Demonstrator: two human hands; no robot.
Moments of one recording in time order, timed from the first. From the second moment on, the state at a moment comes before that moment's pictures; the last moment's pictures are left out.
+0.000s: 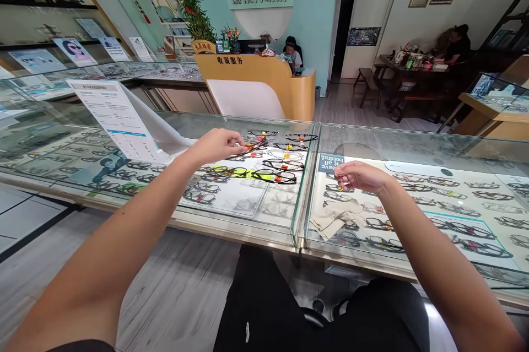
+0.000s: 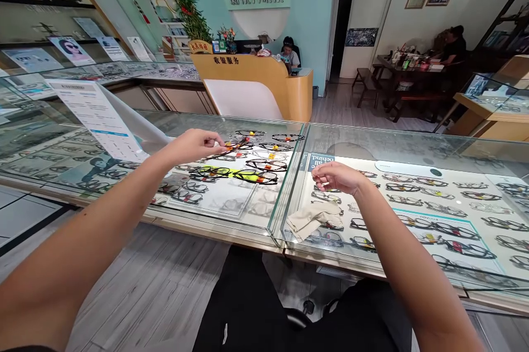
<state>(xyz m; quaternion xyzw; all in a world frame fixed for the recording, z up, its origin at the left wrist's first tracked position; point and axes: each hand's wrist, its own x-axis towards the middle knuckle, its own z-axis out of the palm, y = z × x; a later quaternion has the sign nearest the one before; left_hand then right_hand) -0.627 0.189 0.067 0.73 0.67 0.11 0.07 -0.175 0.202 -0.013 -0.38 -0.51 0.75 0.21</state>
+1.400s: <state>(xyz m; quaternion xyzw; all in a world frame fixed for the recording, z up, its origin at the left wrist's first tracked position) -0.444 0.201 0.001 0.69 0.45 0.43 0.36 -0.232 0.163 -0.025 -0.35 -0.93 0.06 -0.01</state>
